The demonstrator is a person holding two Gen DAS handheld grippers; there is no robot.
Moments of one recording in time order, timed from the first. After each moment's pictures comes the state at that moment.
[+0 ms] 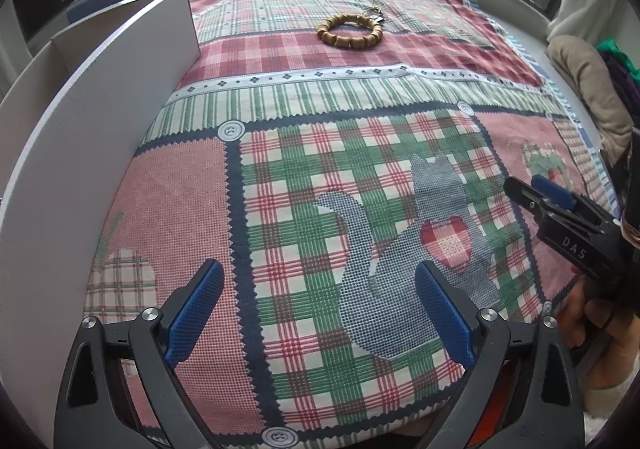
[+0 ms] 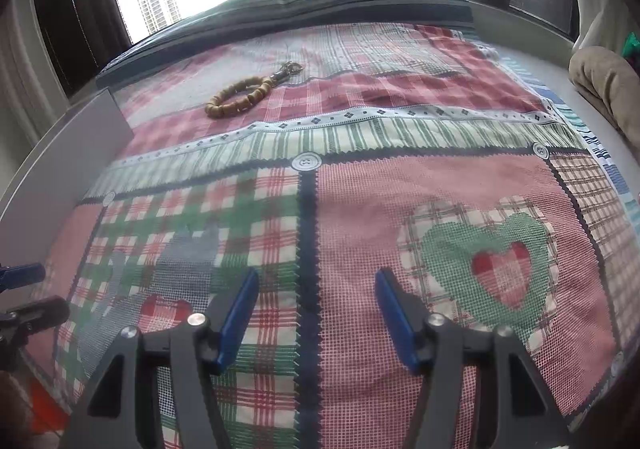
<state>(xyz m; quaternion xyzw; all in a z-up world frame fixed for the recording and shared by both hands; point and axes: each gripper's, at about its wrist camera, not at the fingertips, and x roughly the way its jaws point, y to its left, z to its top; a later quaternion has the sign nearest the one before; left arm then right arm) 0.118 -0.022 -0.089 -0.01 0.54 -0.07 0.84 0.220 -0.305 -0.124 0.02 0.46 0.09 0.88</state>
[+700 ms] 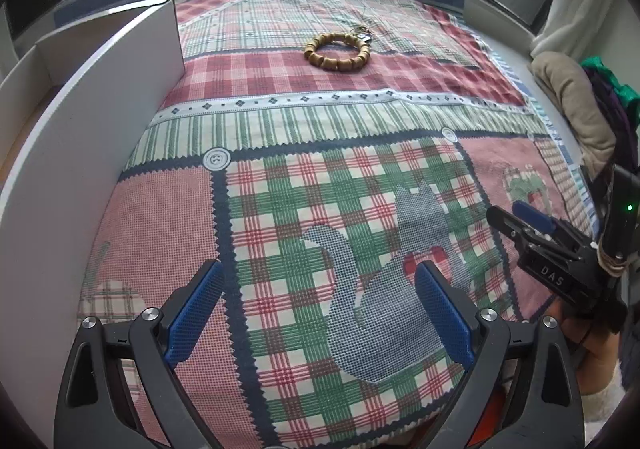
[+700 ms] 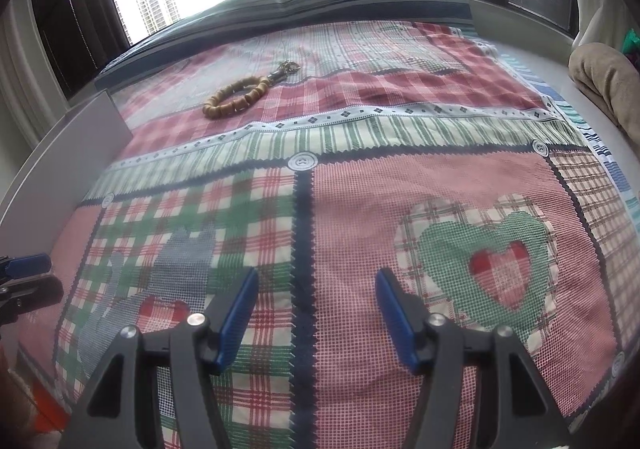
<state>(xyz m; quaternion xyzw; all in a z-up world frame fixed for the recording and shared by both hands) 0.138 -0.020 -0.076 -0.03 0.52 -0.11 0.85 0.221 -0.308 -0.125 0.03 0.47 0.09 0.88</state>
